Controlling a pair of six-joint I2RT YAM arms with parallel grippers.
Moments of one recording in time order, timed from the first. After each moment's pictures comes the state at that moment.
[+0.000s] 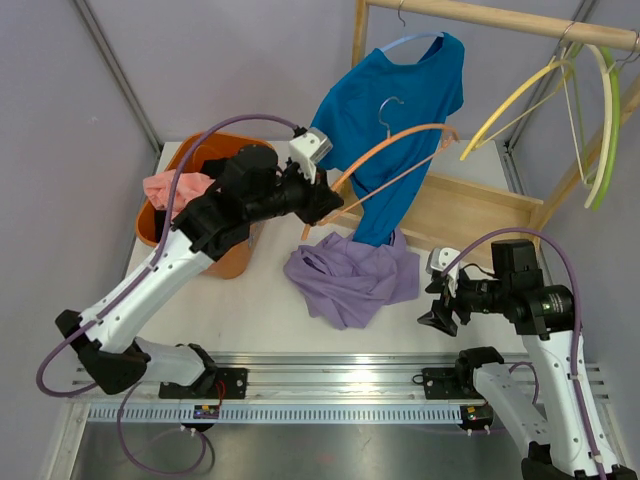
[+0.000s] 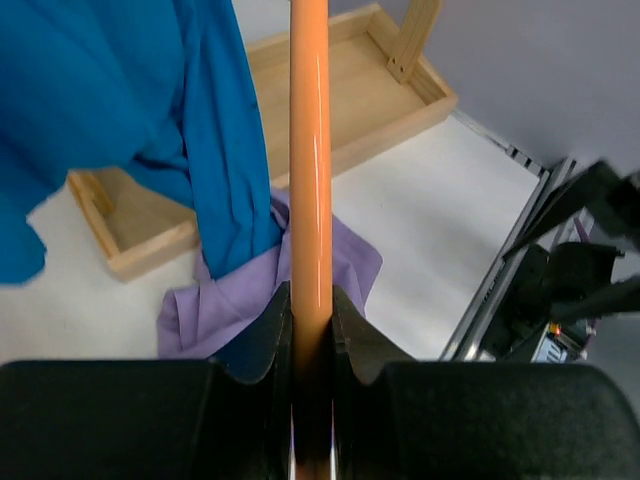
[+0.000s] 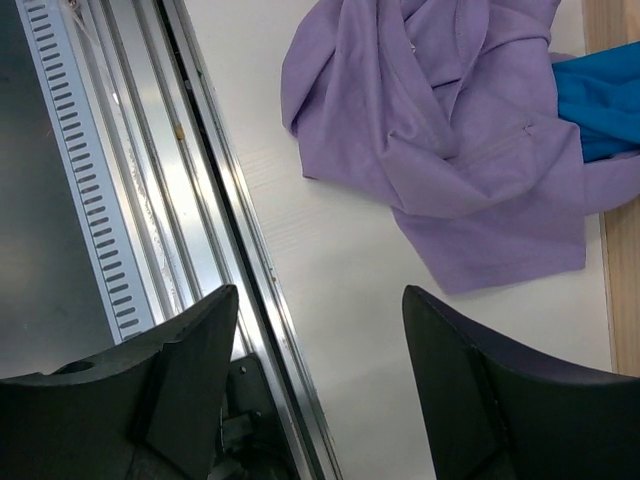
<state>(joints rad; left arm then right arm) -0.78 1.30 1.54 -0.55 0.22 -0.15 0.14 0.70 1.00 -1.27 -0.82 -0.83</state>
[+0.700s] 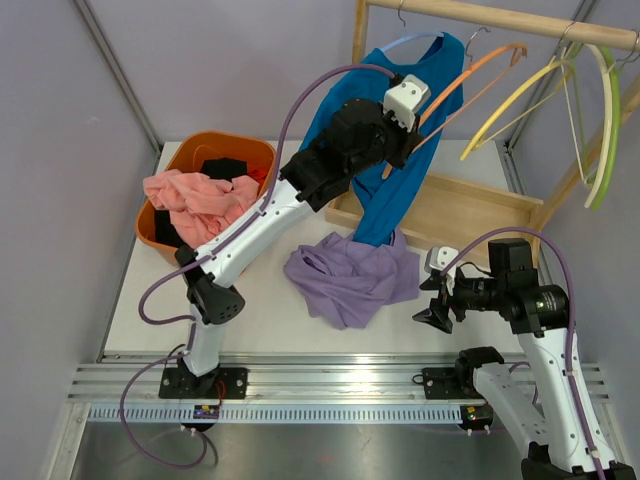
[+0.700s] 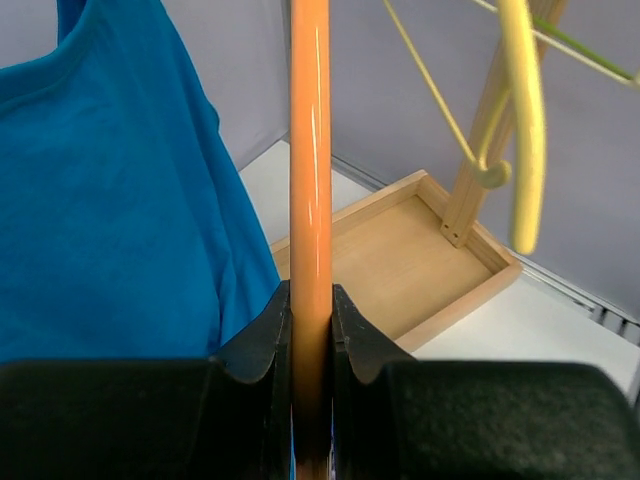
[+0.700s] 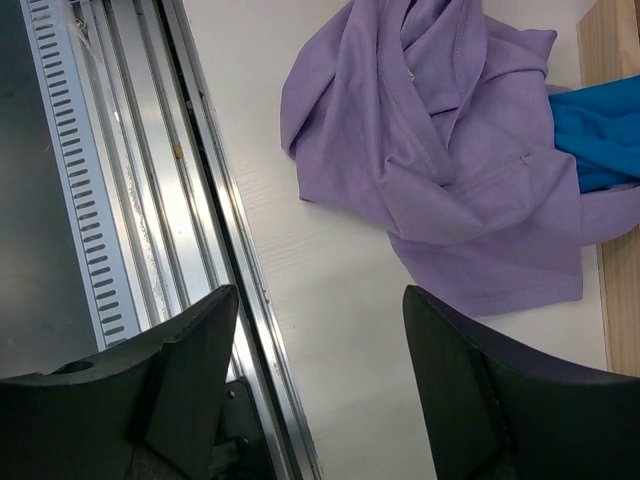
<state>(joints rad) -0.91 1.97 2.32 -0.44 -0.01 -0.02 0.14 0.70 0.93 -1.17 -0.89 -0.82</state>
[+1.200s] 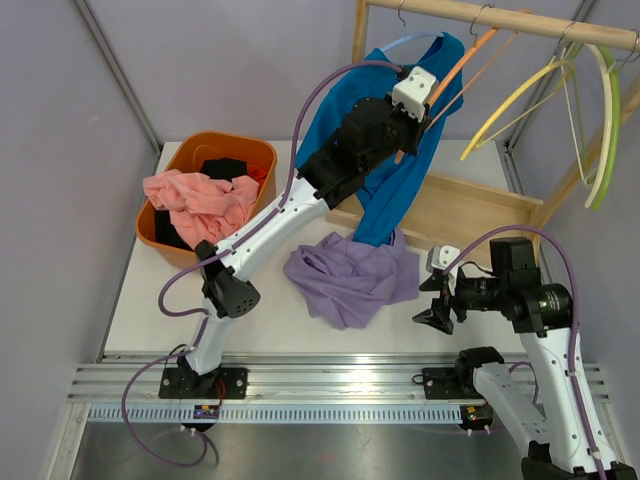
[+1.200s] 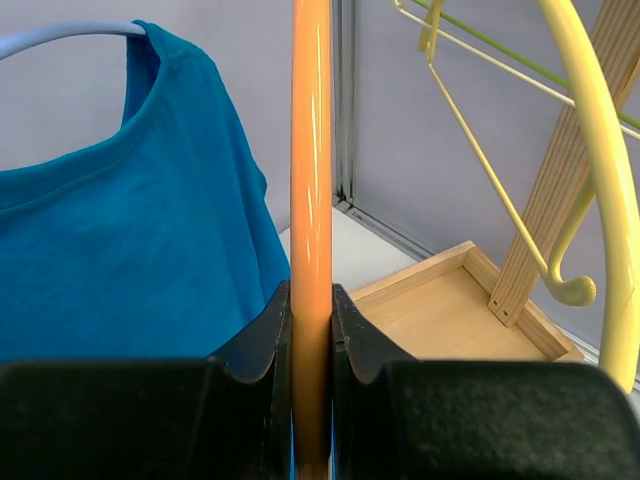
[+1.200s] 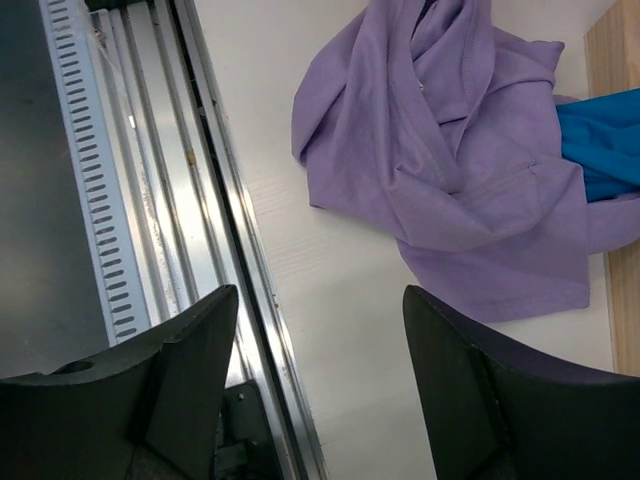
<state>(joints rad) -0.91 2.12 2.45 -0.29 -0.12 0.03 0.14 0.69 0.94 -1.18 -0.90 -0.82</state>
